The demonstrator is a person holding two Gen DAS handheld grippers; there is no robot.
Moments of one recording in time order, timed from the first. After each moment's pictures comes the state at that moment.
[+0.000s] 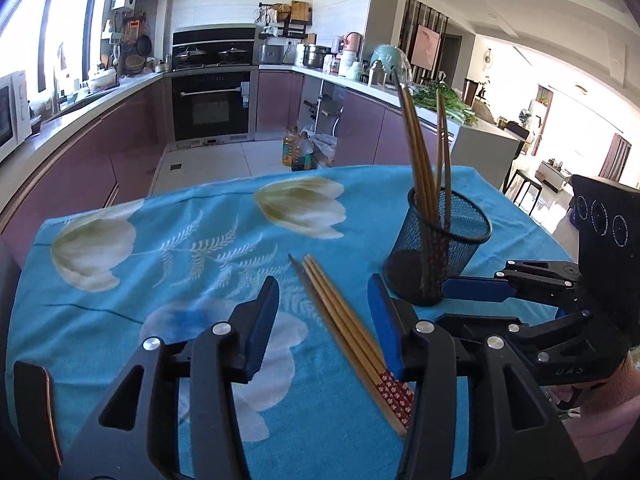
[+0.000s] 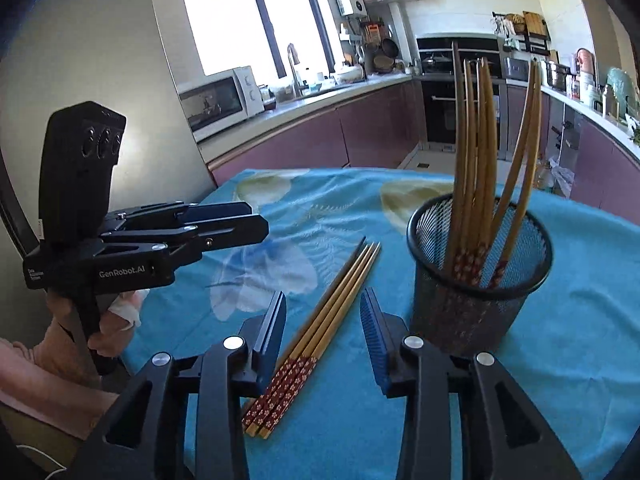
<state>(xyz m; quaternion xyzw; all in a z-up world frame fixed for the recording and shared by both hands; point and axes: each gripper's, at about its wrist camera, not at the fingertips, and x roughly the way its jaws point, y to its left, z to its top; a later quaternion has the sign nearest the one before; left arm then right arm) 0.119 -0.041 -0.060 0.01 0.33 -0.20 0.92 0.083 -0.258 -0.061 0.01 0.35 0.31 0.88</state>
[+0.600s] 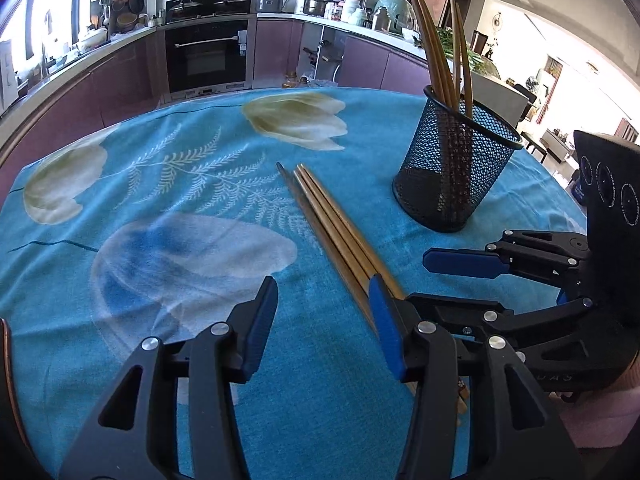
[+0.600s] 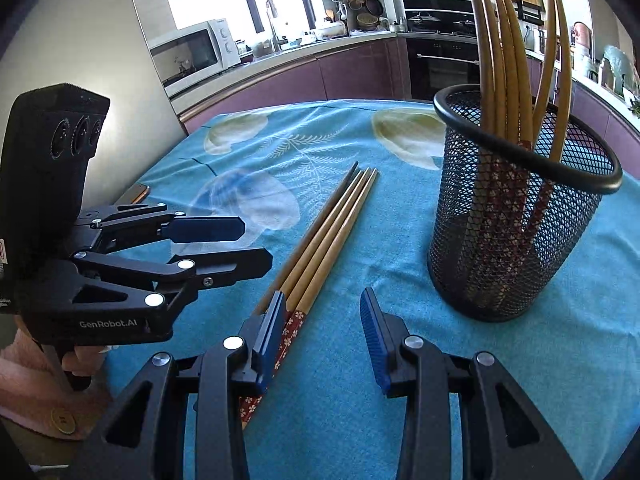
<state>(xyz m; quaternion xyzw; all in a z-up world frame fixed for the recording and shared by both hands) 0.120 -0.057 -0.120 0.02 0.42 -0.20 0.89 0.086 -0.239 -0.097 -0.02 0.41 0.28 0.87</state>
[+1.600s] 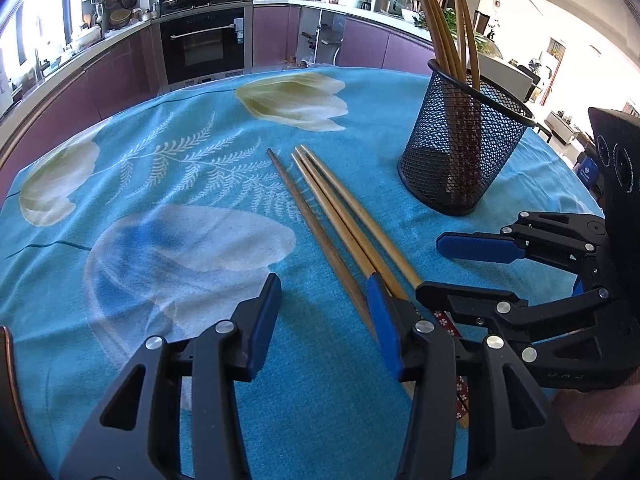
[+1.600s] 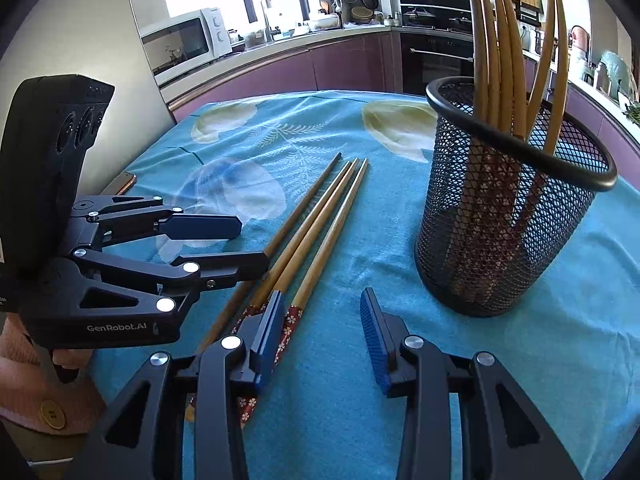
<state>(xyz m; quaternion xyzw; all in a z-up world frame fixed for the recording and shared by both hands) 0.127 -0.064 -0.129 0.04 0.44 -0.20 0.87 0.093 -0.231 -0.103 -0.04 0.42 0.26 0.87</state>
